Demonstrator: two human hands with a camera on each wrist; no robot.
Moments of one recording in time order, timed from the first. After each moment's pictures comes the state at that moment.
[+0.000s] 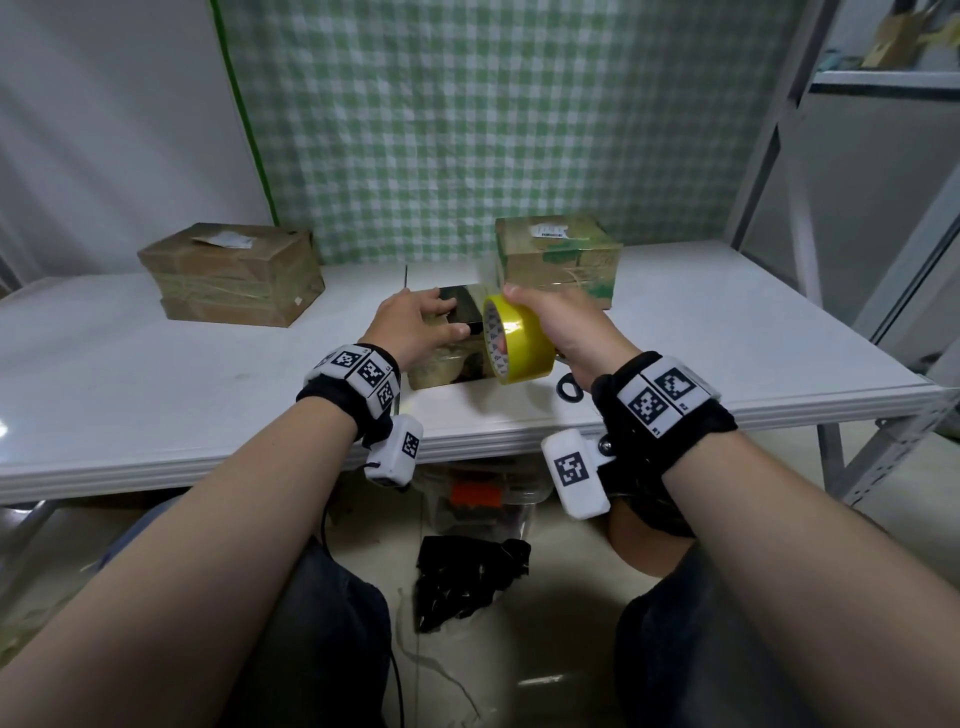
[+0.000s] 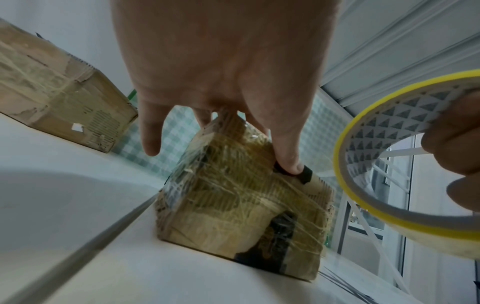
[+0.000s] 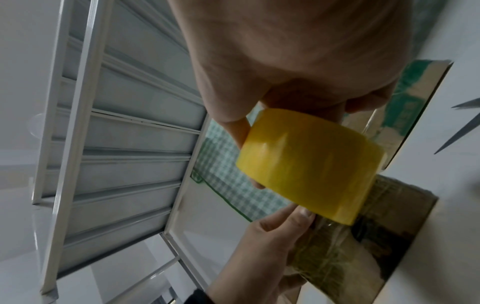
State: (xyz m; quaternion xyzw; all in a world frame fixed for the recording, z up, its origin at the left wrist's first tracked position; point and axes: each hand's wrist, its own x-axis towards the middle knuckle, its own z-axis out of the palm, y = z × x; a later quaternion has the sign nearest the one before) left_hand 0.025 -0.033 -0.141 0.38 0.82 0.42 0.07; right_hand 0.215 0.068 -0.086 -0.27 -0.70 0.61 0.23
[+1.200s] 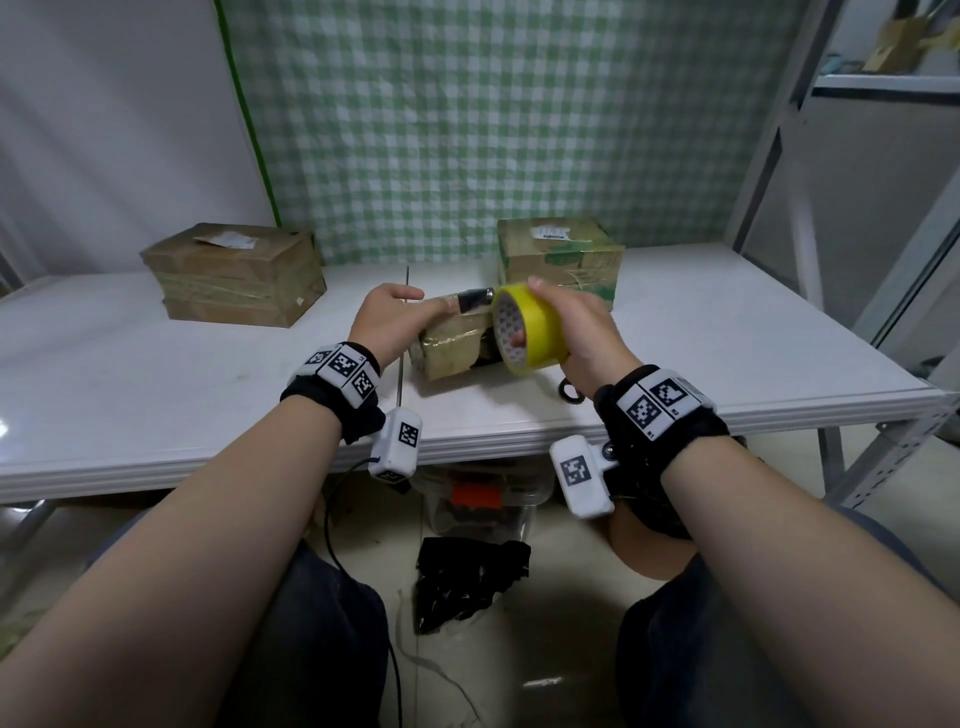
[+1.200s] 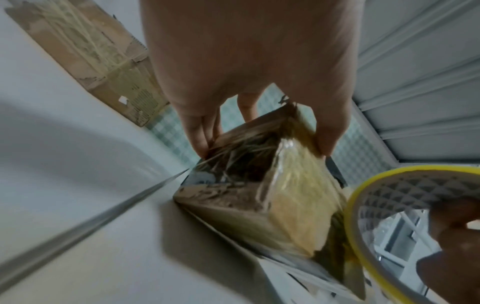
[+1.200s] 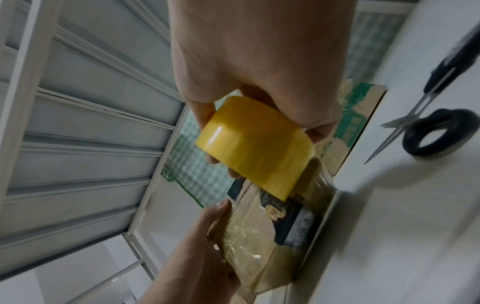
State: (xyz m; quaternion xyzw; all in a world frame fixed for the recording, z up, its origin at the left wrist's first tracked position) left_hand 0.021 -0.041 -0.134 0.23 0.78 0.57 0.11; right_hand 0.204 0.088 -0.111 -0.24 -0.62 0.69 0.30
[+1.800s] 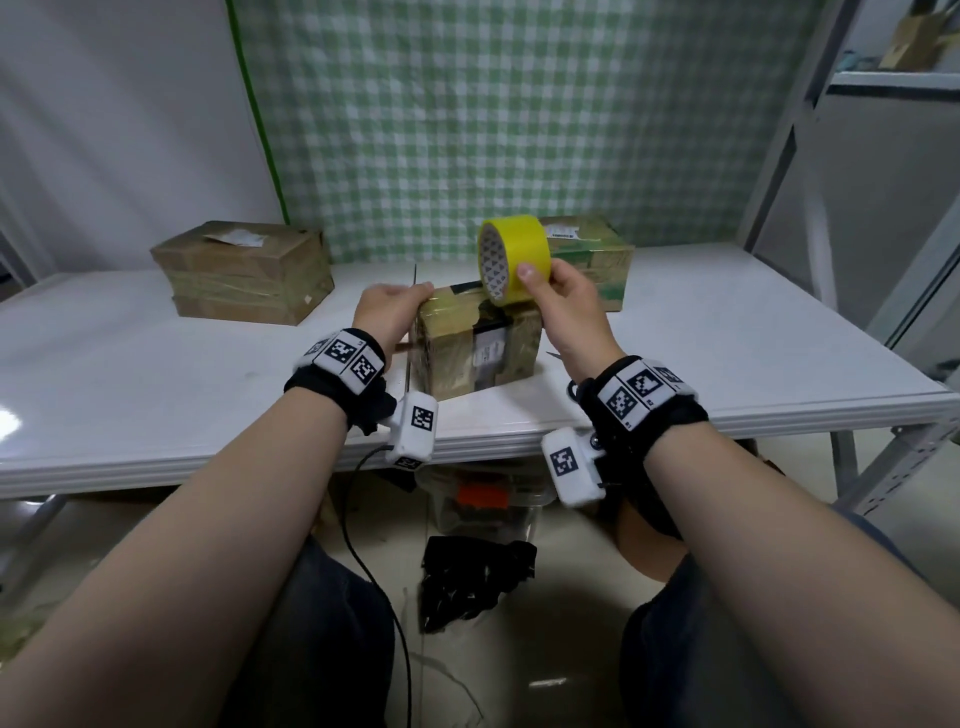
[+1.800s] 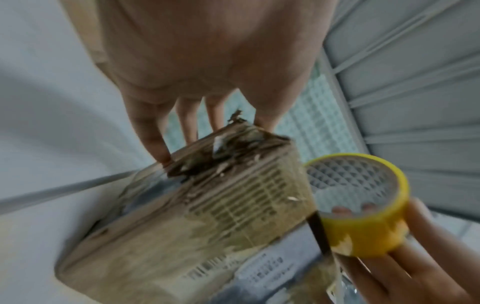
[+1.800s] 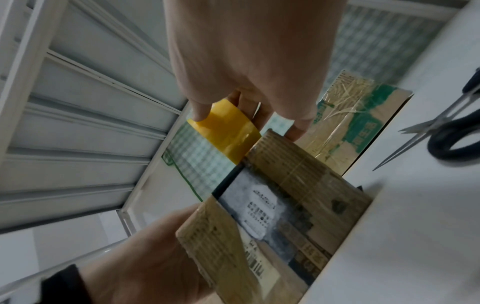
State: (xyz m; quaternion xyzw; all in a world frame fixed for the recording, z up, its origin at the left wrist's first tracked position) left_hand 0.024 -0.047 -0.119 0.15 0.76 0.62 0.15; right_hand 0.171 0.098 -0.121 -0.15 -0.70 0.59 0.37
